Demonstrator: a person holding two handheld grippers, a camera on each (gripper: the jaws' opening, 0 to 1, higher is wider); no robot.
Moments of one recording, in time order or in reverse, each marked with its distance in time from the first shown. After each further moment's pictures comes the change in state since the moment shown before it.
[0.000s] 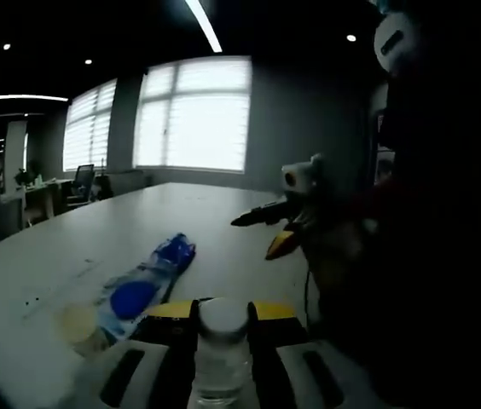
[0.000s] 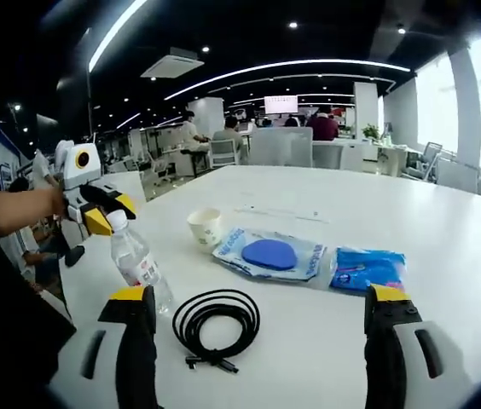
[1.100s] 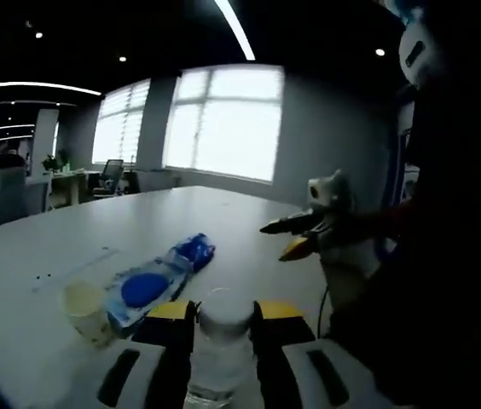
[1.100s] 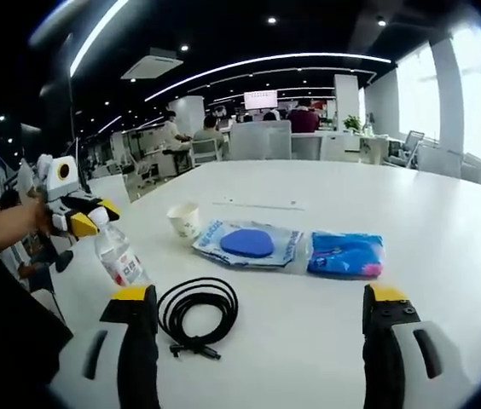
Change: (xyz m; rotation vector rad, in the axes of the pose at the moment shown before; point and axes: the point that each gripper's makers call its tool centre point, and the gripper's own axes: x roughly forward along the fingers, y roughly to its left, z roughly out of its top) left arm 0.002 0.001 -0.004 -0.099 -0.059 0.179; right arm -0.011 -0.026 -0.011 0.049 0.010 -0.074
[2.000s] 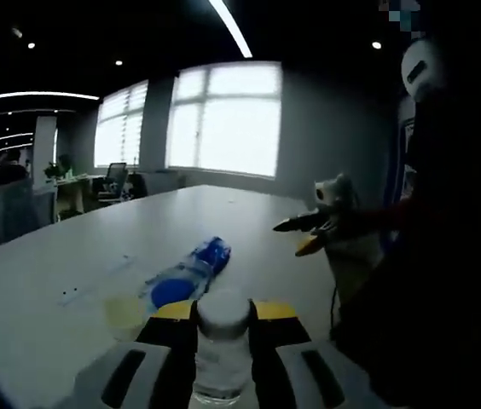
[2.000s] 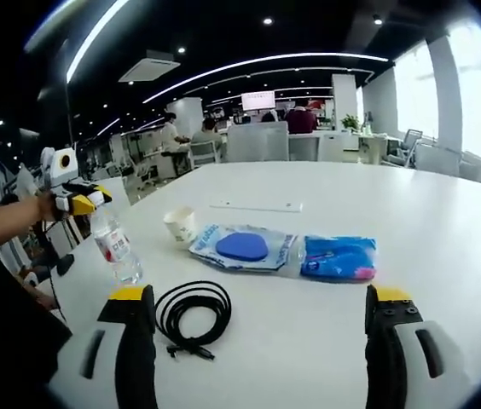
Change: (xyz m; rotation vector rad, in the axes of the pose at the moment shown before) left arm -0.038 0.043 0.035 0.052 0.049 0.026; right arm -0.004 -0.011 0.008 0.001 0.017 0.016
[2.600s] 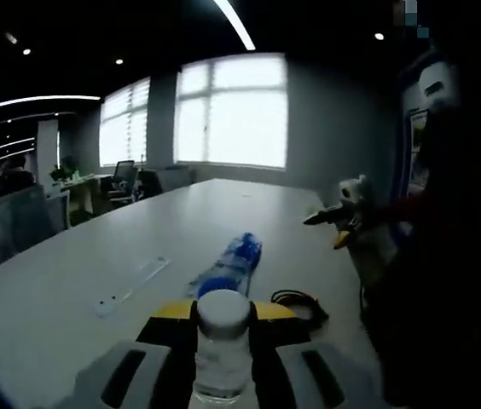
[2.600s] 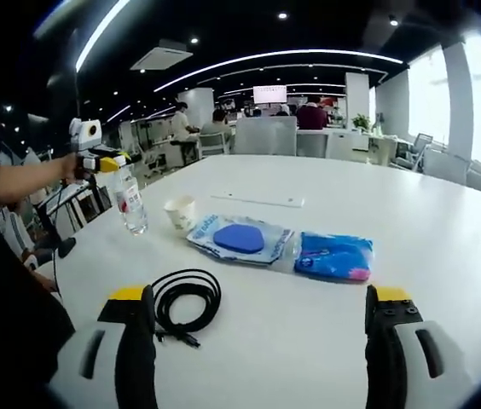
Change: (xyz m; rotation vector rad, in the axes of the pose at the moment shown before) left arm -0.010 0.078 0.013 0.029 0.039 0.028; right arm -0.005 -0.013 -0.007 -0.051 0.018 0.030
